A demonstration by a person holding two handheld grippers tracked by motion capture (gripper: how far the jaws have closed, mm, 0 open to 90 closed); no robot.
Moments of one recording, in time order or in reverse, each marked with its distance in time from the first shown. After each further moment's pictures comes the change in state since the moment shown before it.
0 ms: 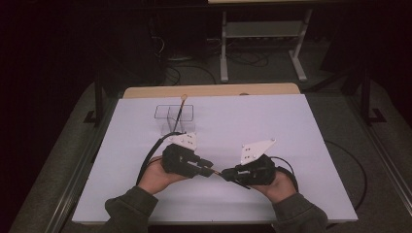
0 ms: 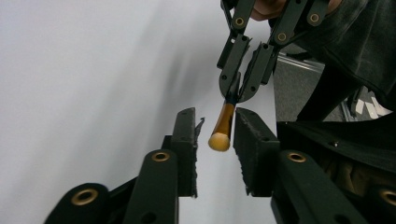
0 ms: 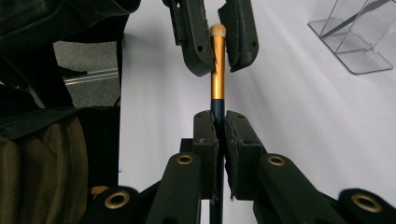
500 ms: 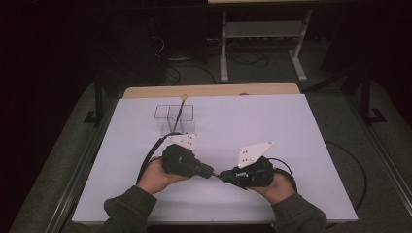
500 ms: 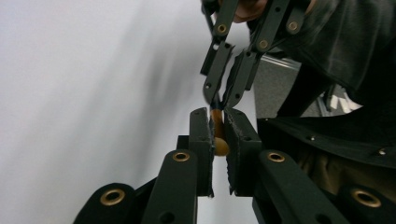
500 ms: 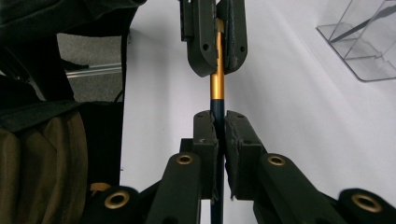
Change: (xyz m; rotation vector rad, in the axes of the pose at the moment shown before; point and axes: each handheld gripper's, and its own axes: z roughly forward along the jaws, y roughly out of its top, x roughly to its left) left arm 0.001 0.001 -0.002 0.011 -0.094 0.004; right arm 0.004 0.001 0.004 0.009 0.010 -0.052
